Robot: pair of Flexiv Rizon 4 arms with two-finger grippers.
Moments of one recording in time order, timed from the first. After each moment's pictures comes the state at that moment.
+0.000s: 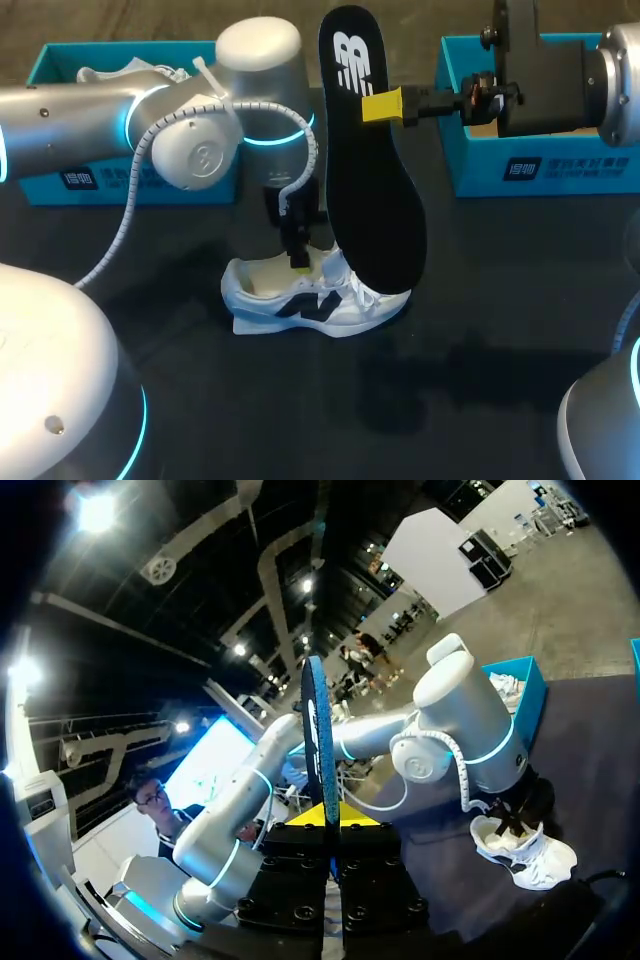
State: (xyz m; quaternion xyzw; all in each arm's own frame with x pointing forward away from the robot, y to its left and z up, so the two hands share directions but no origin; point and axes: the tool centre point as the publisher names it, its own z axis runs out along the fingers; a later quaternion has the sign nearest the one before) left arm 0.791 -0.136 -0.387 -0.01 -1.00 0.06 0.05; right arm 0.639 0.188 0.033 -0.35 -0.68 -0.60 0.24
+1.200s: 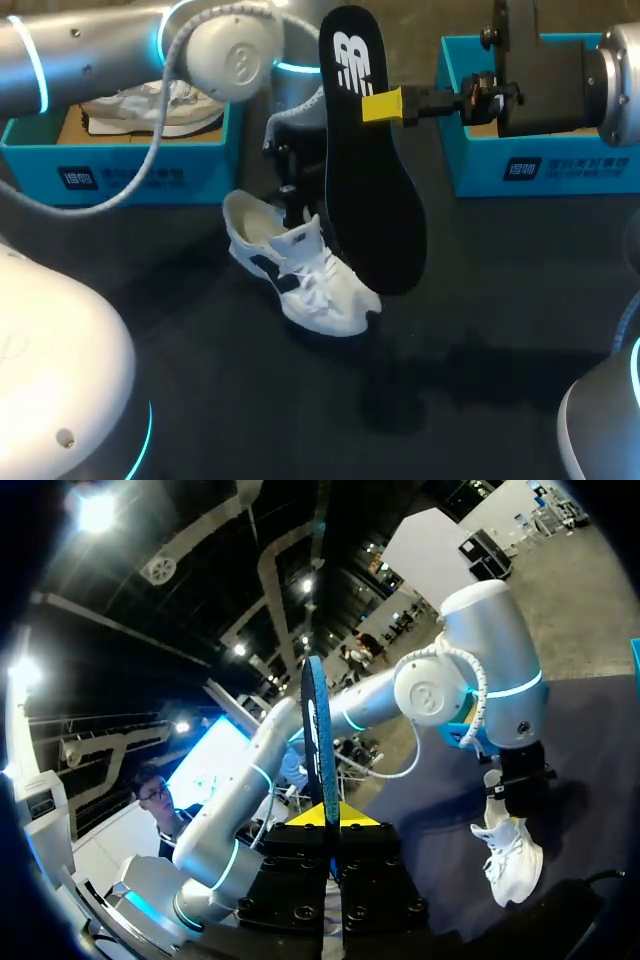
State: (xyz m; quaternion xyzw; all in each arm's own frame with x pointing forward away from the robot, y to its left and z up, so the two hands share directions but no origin) left arm 0.789 -0.135 -0.322 -0.42 -0.89 0.03 0.17; right arm 0.639 0.188 0.033 -0.35 -0.68 -0.60 0.24
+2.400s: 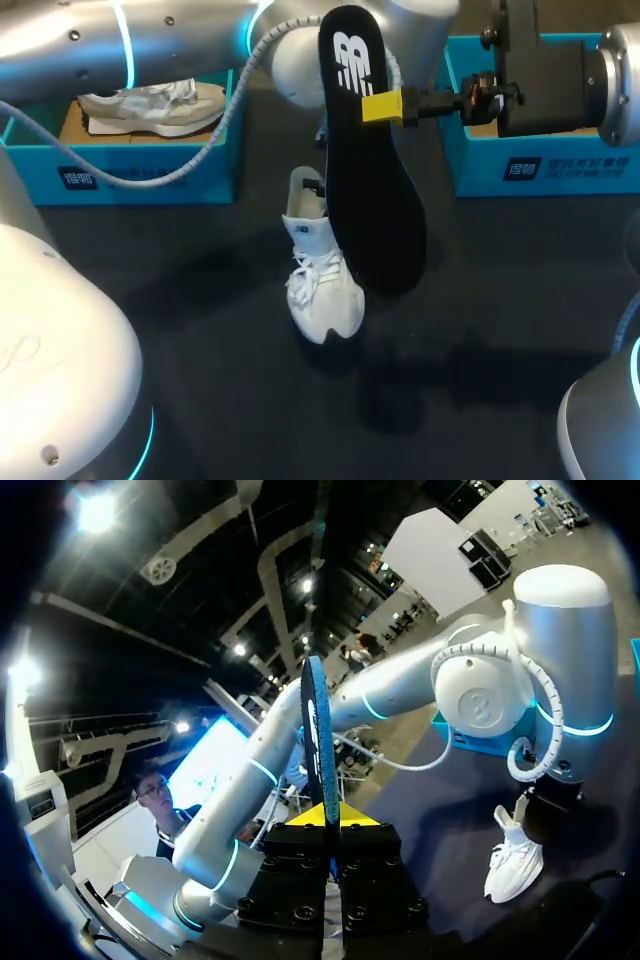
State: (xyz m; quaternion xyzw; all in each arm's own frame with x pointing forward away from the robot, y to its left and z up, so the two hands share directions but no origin) left arm 0.807 -0.195 -0.341 -0.68 -0.71 -0.03 0.16; right arm 0.639 0.188 0.033 -0.35 -0.68 -0.60 0.24
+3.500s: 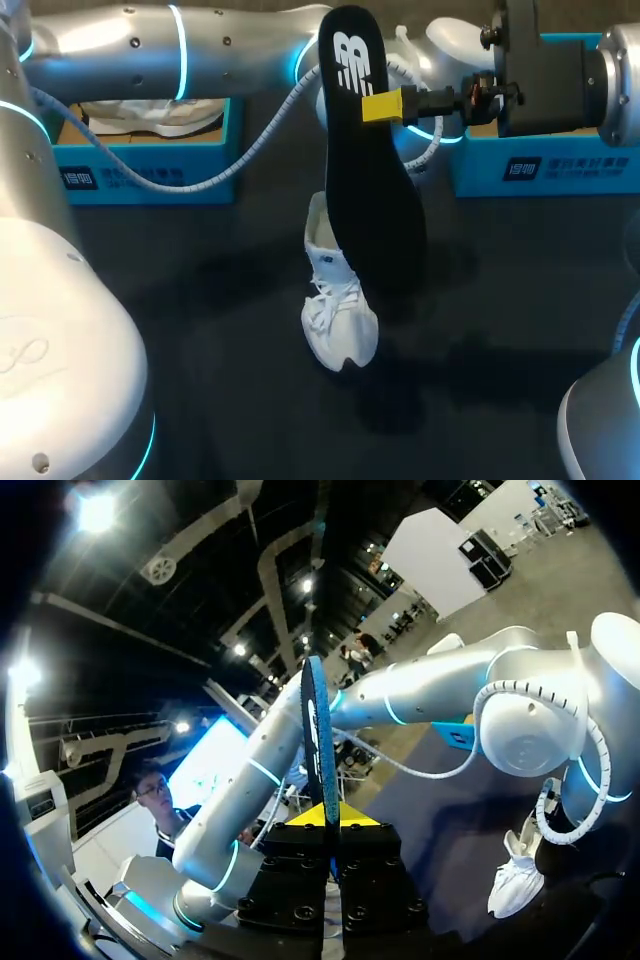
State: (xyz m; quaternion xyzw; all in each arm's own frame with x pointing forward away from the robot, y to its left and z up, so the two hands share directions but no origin) left arm 0.781 -0.214 -0.373 -0.66 -0.73 -0.07 0.18; right arm 0.639 0.188 0.033 -0.35 -0.68 -0.60 0.24
